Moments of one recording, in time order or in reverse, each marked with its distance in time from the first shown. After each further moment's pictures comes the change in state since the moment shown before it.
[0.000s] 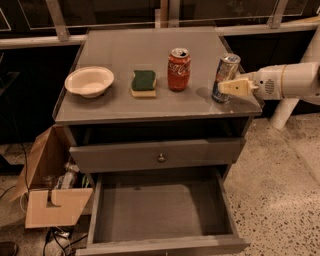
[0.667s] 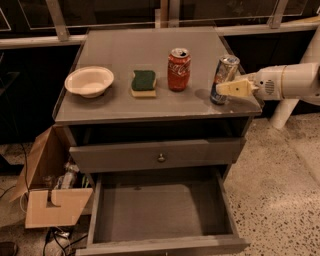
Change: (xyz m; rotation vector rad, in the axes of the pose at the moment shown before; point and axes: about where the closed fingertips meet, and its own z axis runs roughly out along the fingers) arm 0.000 0.000 0.000 0.000 0.000 0.000
